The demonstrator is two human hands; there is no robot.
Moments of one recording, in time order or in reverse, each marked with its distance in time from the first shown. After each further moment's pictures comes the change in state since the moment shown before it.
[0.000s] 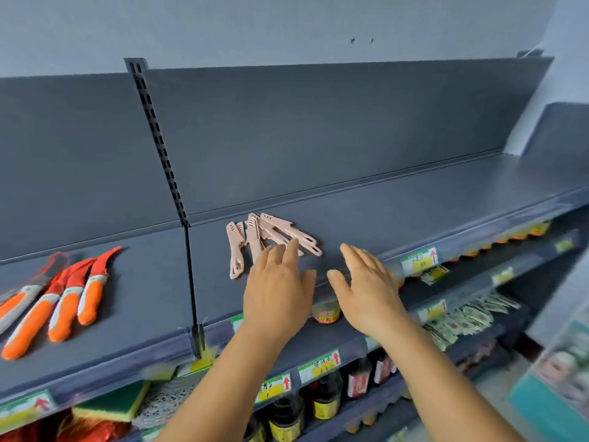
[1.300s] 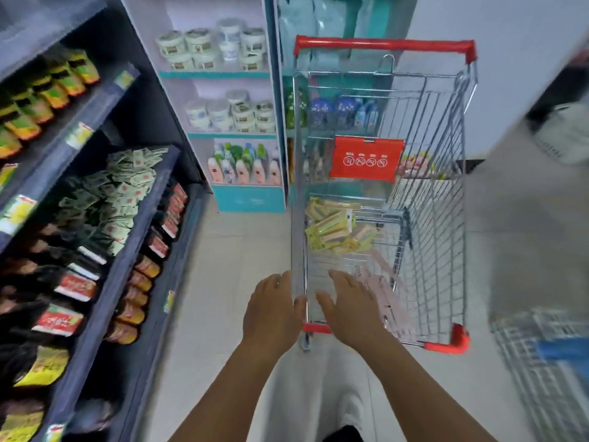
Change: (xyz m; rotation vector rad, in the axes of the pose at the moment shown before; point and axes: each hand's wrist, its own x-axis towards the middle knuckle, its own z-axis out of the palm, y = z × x) left_hand -0.420 0.354 0.166 -0.192 -0.949 0.782; right_hand -0.565 0.288 -0.016 0.135 0.174 1.215
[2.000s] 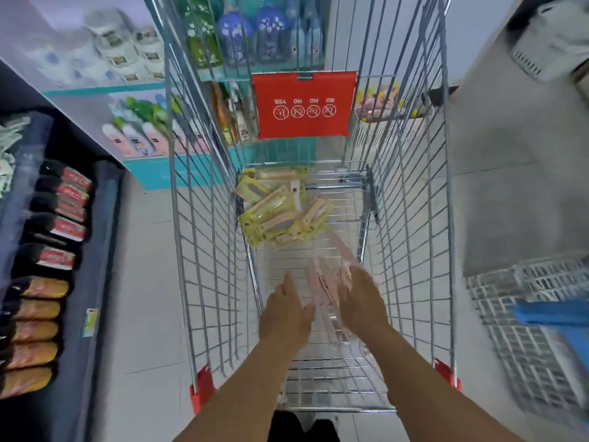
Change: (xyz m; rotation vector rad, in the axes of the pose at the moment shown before) left_hand 0.172 0.060 0.214 0.025 -0.364 -0.120; right_hand 0.165 0.210 0.060 0.165 0.031 0.369
